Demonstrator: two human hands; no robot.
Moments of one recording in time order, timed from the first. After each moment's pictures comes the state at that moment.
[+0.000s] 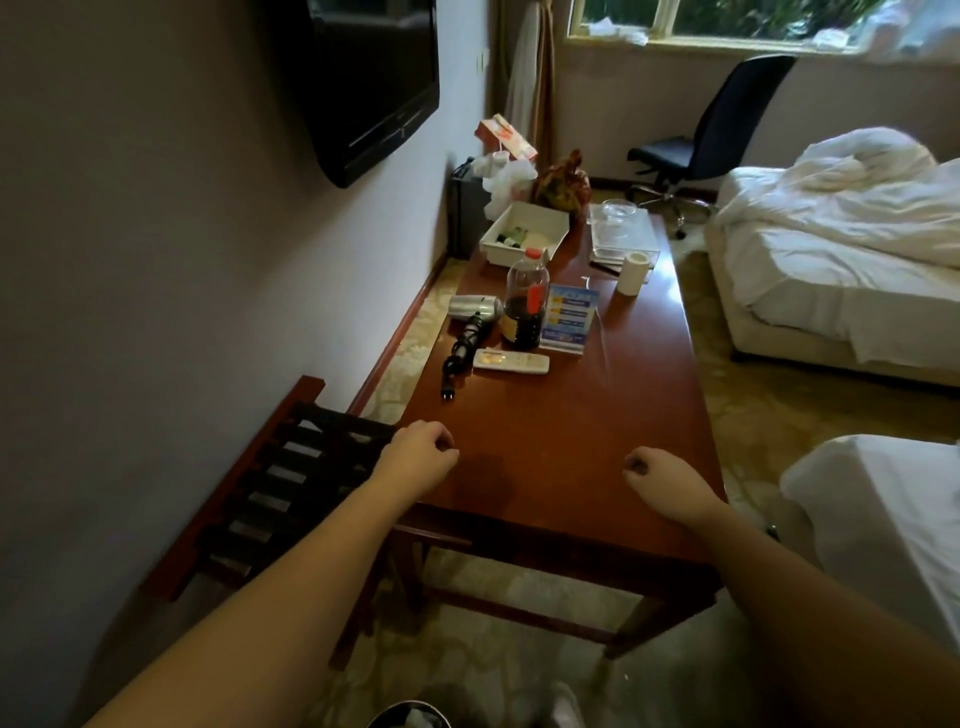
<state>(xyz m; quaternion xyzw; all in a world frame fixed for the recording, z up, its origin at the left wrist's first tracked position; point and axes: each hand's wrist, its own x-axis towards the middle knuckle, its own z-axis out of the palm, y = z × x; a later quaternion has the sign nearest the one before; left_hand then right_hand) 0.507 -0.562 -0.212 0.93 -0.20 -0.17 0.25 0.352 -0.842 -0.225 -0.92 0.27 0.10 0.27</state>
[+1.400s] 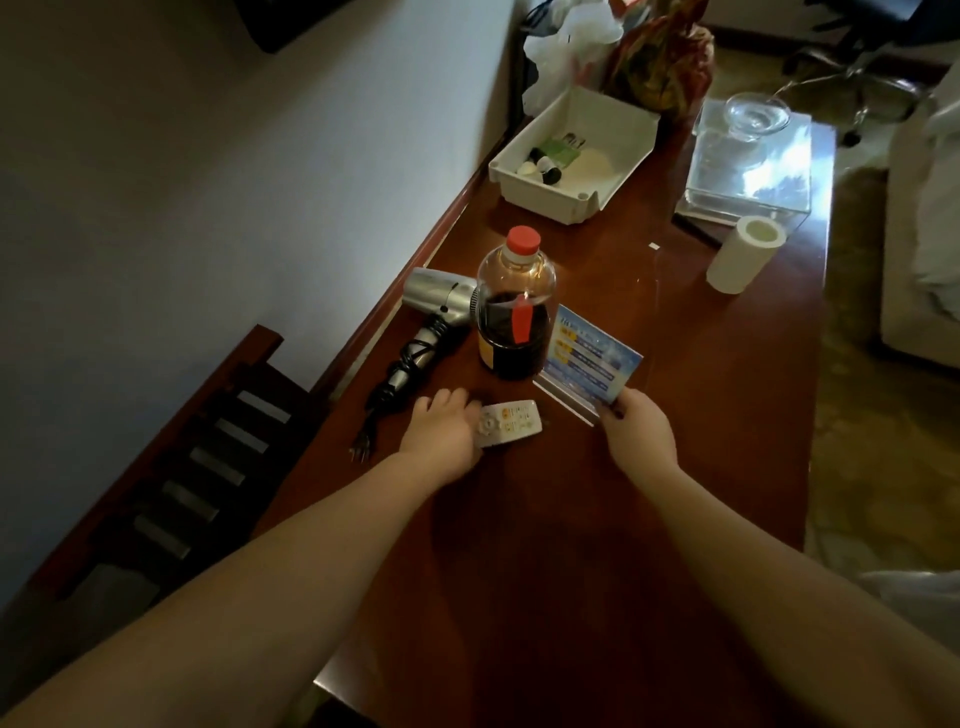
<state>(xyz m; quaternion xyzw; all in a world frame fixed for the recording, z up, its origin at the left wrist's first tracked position) 0.719 -0.813 -0.346 0.95 -0.25 -0.19 -0.03 0.659 -1.039 -0.372 -0.90 0.25 0.02 0.35</state>
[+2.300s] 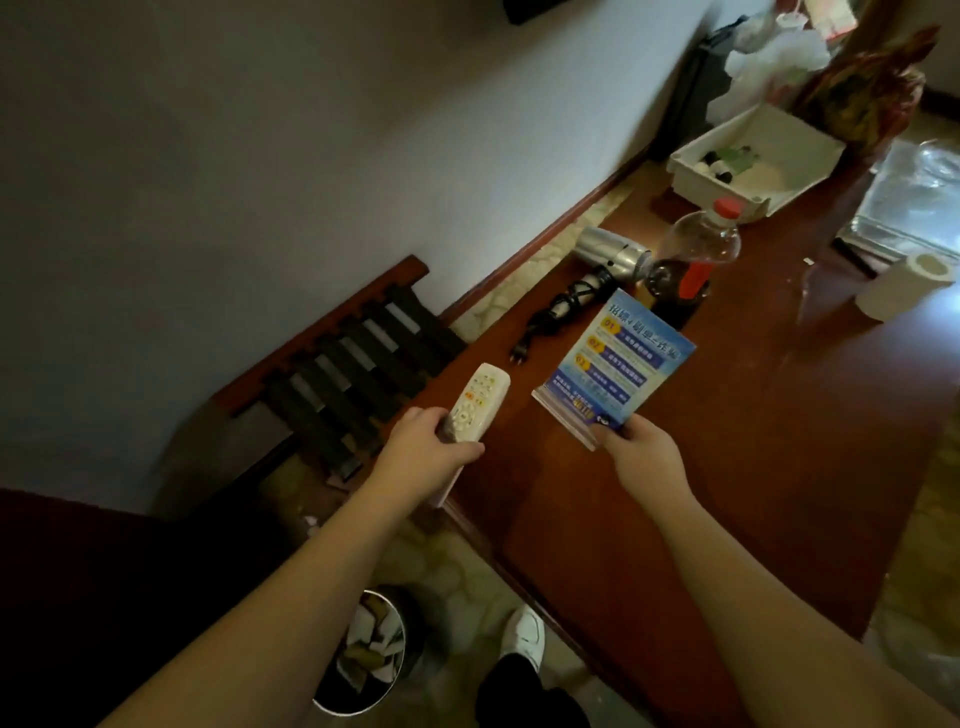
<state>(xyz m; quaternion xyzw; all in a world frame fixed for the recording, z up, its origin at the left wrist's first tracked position) 0.530 -0.620 -0.261 0.91 0.14 -0.19 0.34 0.547 -0.865 -0.306 -0.84 0.17 0.13 0.51</state>
